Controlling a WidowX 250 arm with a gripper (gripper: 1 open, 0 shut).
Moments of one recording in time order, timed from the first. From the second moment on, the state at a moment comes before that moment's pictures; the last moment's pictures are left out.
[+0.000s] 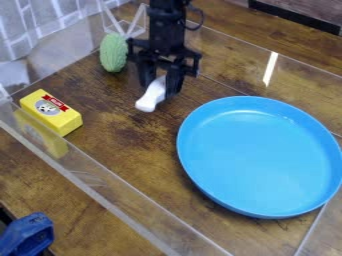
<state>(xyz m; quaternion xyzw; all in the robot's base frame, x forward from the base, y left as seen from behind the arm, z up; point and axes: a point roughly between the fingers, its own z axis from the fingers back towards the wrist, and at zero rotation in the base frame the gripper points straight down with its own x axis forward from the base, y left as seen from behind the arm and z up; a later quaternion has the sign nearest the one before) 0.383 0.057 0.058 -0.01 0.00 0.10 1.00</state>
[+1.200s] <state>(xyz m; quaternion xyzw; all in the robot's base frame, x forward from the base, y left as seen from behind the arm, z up) 0.366 -0.015 0.099 -0.01 0.02 0.02 1.00</state>
